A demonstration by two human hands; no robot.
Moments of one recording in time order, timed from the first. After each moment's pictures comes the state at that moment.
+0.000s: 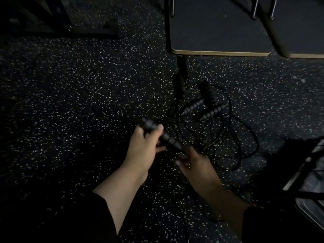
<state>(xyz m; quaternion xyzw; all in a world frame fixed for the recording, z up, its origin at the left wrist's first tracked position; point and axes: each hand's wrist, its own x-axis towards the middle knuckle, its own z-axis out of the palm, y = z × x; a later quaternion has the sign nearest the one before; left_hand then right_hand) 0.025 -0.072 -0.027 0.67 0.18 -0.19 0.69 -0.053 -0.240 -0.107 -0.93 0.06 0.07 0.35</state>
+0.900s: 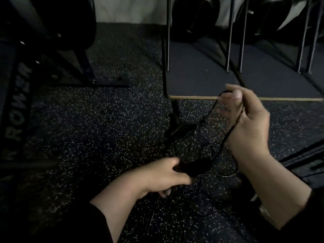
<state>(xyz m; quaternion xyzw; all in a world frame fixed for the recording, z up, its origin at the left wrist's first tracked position) -0.023 -0.068 0.179 0.77 -0.12 -0.48 0.41 -0.029 -0.269 0.236 -0.75 0.12 -0.31 0.58</state>
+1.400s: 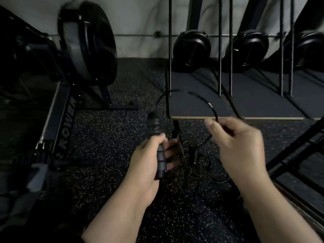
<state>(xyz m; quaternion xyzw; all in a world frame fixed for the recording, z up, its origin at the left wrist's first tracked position) -0.148 -0.049 0.364 0.52 0.12 -0.17 0.83 -0.179 -0.221 0.393 -0.80 0.11 -0.25 0.54</state>
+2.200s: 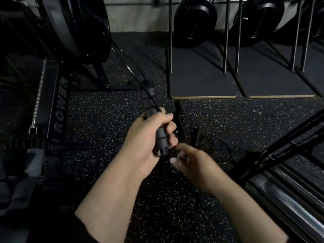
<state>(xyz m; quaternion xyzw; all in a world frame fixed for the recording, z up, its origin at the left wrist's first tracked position) -0.116 -0.052 0.356 0.48 0.04 -0.21 0.85 -0.172 -0.197 0.288 -0.88 0.03 0.13 0.45</state>
